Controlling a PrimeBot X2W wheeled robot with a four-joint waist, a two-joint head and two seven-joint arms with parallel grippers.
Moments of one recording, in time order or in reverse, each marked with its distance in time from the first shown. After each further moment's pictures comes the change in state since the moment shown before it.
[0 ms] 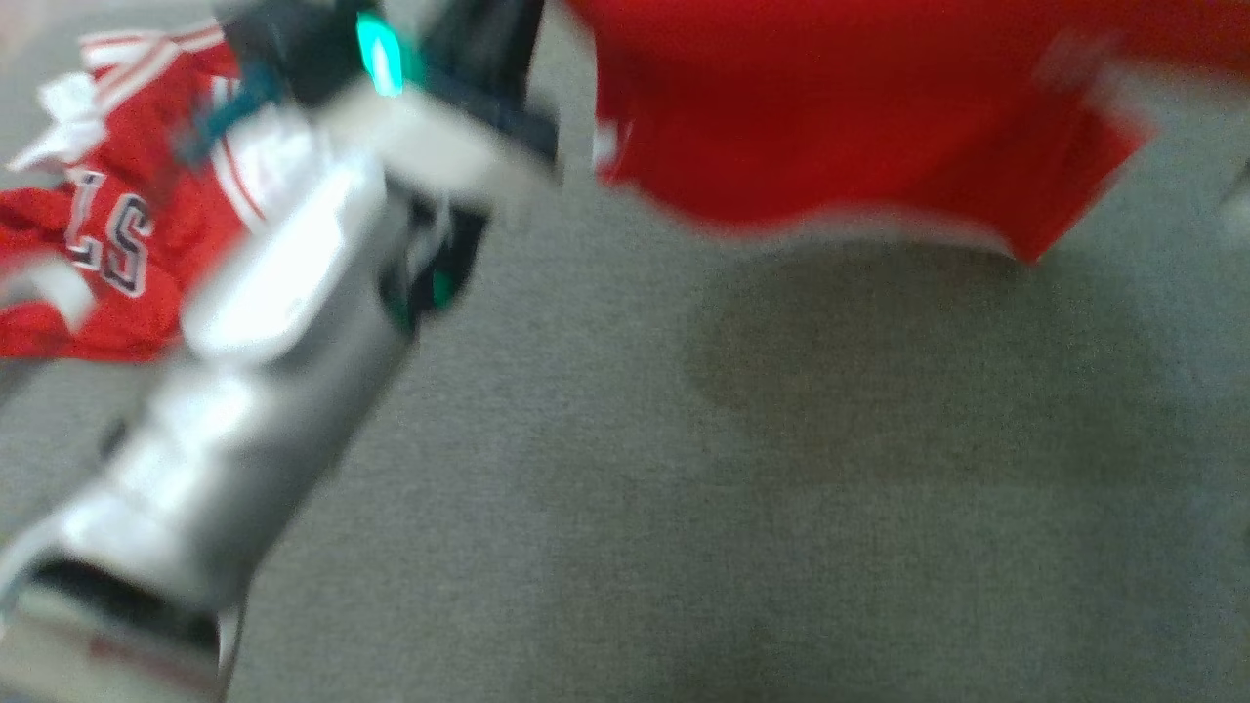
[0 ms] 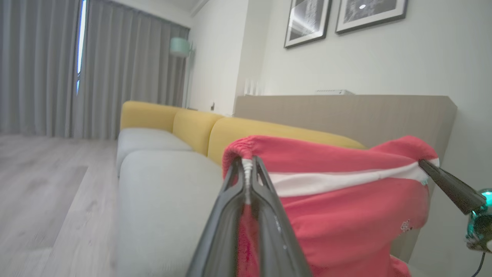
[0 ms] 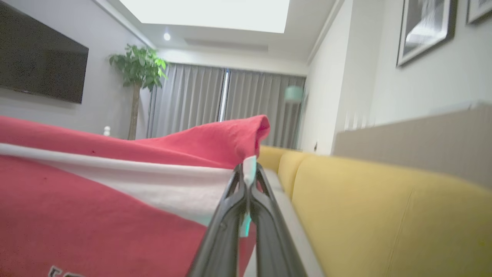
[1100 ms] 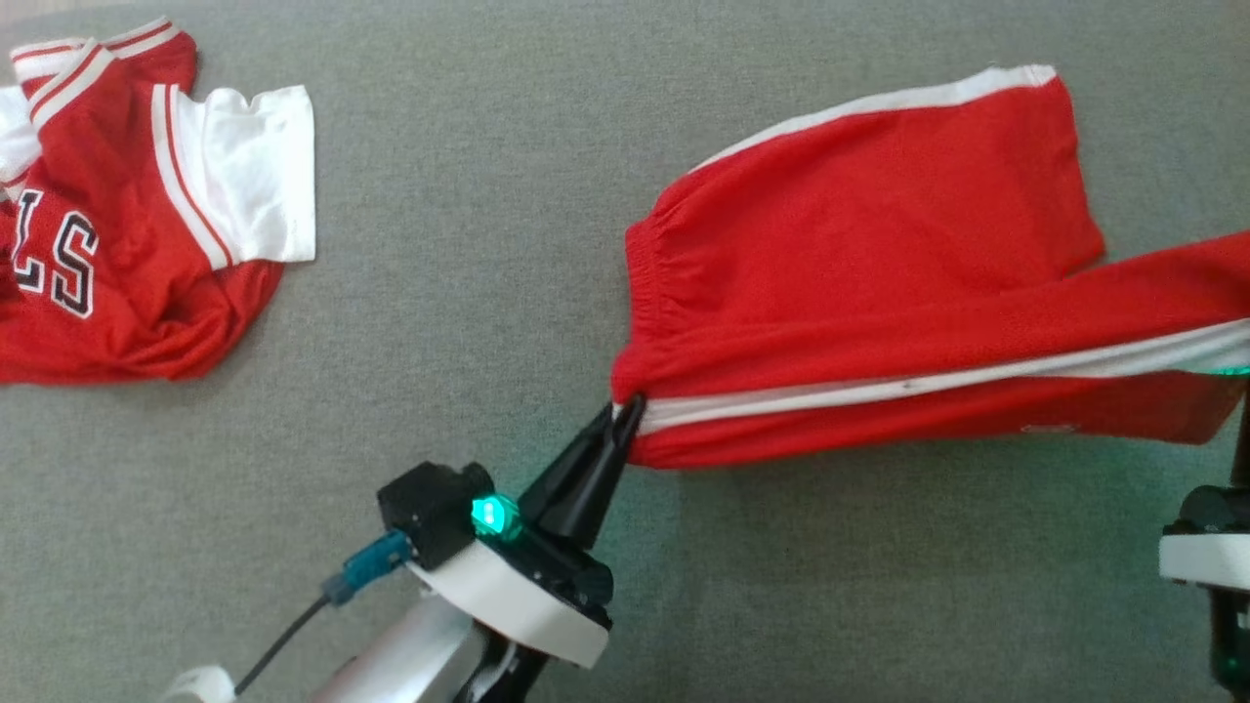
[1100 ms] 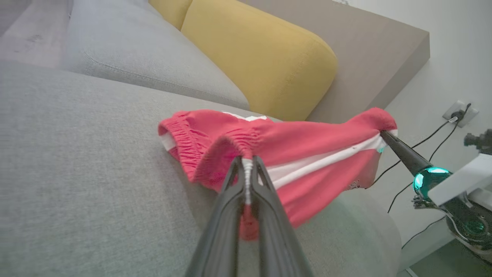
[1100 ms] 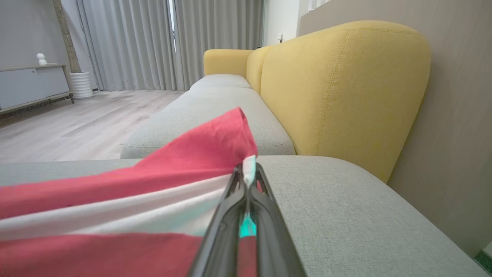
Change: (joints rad) left arm 0.655 0.005 -0.052 -0.219 0.120 -0.049 -0.031; right arm 0.561 0.185 -0.174 -0.215 -0.008 0.000 0.025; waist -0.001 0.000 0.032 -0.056
